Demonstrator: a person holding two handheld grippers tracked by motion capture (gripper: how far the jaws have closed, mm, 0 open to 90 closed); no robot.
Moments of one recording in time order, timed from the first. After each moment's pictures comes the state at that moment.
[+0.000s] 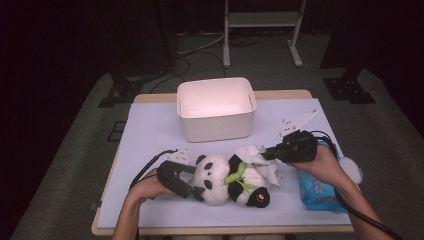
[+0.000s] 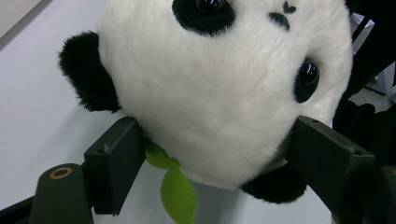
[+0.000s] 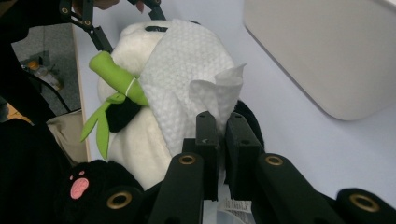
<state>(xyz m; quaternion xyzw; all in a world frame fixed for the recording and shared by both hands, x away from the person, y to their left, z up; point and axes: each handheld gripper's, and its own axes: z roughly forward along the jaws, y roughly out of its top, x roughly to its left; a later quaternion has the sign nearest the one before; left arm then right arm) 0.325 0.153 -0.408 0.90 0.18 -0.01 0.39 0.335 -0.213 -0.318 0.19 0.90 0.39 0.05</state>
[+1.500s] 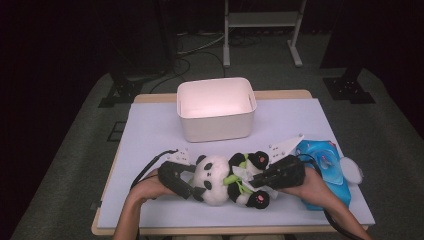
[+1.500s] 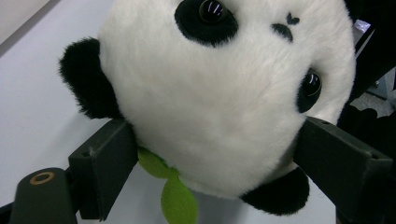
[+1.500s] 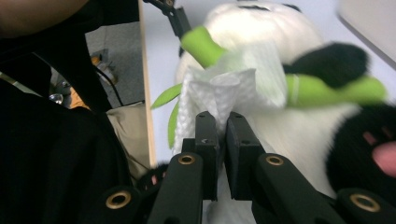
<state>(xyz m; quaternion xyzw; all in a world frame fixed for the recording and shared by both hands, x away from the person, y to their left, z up) 0.324 0.151 -0.410 0.90 0.18 -0.01 0.40 0.298 -0.183 -0.355 0.14 0.90 0.41 -0.04</state>
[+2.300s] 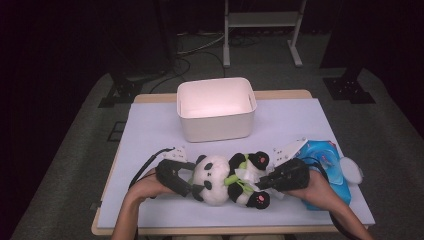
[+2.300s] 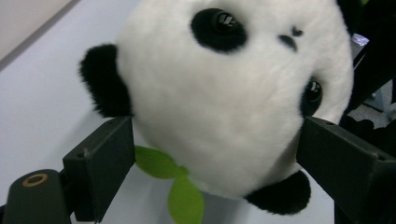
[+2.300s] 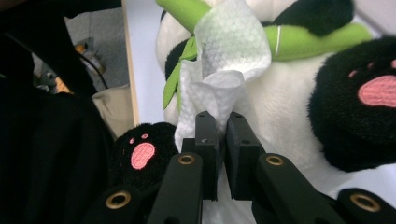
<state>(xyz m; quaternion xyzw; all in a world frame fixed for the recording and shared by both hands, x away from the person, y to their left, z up) 0.328 0.155 -0.409 0.89 0.19 -0.01 0.41 0.298 -0.200 -0.368 0.16 0.91 0.39 -0.02</state>
